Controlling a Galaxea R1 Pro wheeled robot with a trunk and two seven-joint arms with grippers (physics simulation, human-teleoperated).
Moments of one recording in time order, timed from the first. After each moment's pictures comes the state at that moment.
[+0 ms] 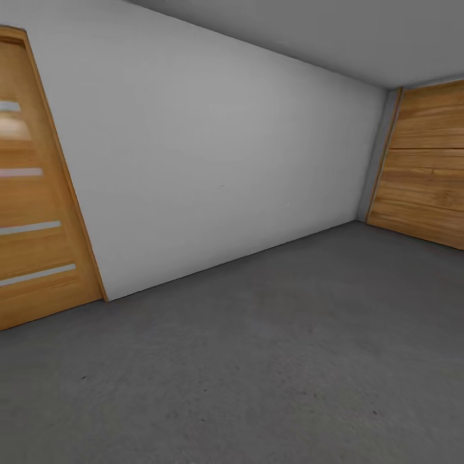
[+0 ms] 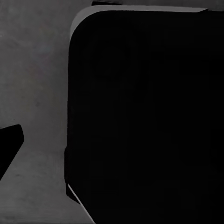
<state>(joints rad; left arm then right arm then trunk) 0.00 0.01 0.01 -0.03 0.08 -0.03 0.00 0.00 0.00 0.01 0.00 0.00 -0.09 0.00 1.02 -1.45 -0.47</state>
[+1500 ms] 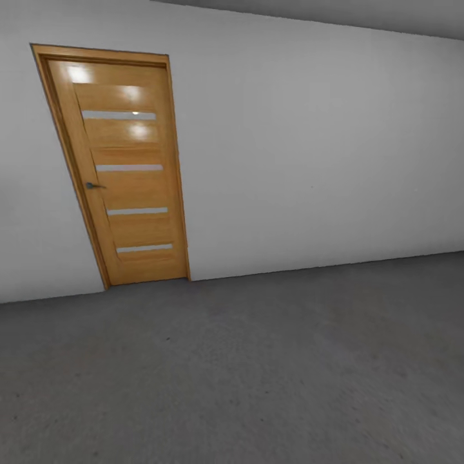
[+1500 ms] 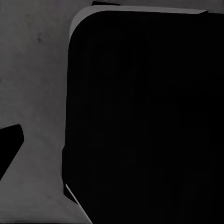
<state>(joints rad) 0.00 0.00 0.01 -0.03 0.10 -0.03 0.00 0.00 0.00 0.00 0.01 0.00 -0.11 -0.01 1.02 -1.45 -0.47</state>
